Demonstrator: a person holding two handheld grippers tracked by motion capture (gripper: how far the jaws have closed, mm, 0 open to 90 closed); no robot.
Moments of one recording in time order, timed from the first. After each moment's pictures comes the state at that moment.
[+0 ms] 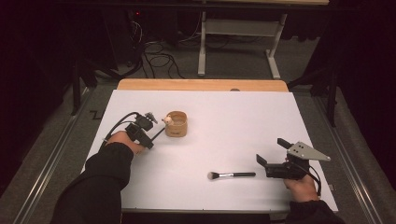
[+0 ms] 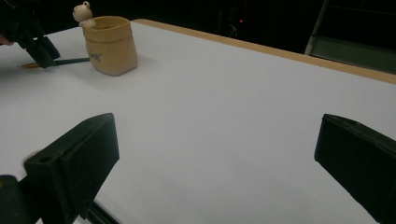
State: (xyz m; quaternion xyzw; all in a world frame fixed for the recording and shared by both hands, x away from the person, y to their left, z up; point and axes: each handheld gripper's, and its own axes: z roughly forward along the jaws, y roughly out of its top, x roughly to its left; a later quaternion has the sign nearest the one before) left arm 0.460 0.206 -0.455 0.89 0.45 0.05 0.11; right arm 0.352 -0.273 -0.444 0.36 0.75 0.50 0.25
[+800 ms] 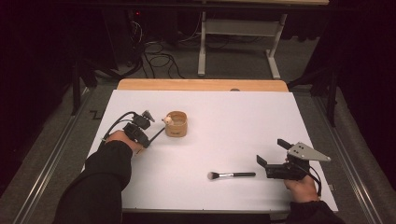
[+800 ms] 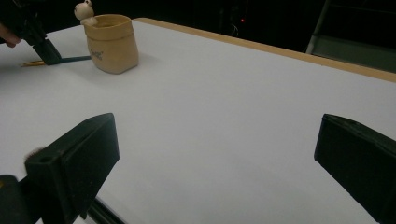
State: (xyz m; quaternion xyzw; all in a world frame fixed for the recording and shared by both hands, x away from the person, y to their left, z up) left arm 0.466 0.215 -0.459 0.87 0.47 0.03 0.11; right arm 0.351 -0.274 -0.444 0.36 0.75 0.50 0.25
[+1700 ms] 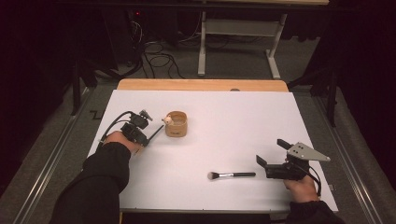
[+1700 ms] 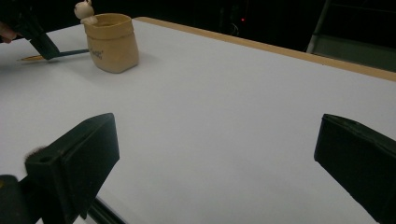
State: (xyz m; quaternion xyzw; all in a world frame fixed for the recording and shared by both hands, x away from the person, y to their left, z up) left arm 0.458 0.220 -0.451 0.86 0.48 0.05 0.14; right arm 0.351 -0.274 -0.445 0.36 0.75 0.50 0.25
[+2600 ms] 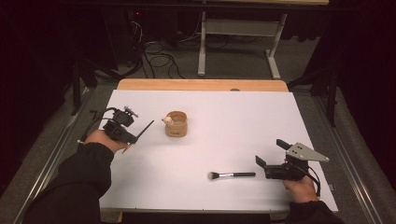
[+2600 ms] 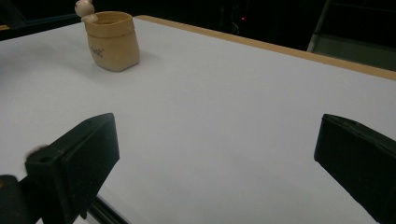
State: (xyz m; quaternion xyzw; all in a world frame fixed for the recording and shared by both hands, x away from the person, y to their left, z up) left arm 0.427 0.249 -0.402 0.86 0.47 0.07 0.16; right arm 0.351 -0.271 -0.446 0.35 0.75 0.50 0.25
